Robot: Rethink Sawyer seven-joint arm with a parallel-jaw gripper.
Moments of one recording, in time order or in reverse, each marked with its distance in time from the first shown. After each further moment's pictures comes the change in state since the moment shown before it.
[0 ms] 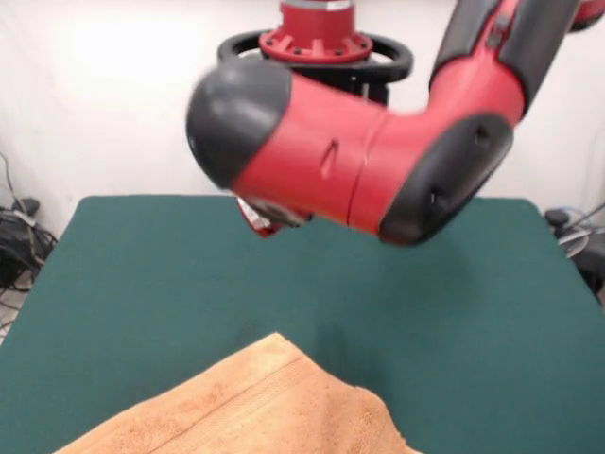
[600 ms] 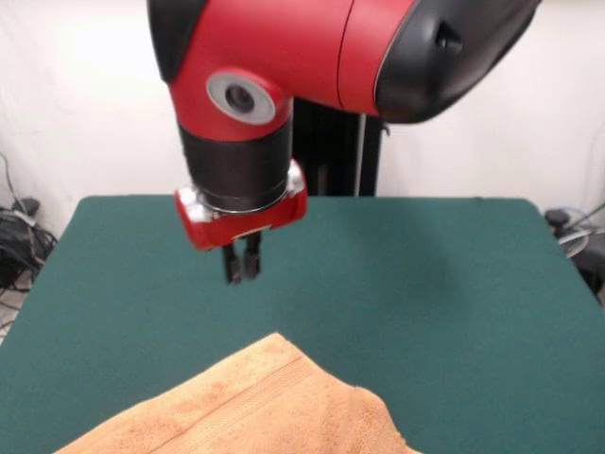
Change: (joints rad) arm -0.022 -0.115 -0.028 -0.001 0.023 0.450 0.000
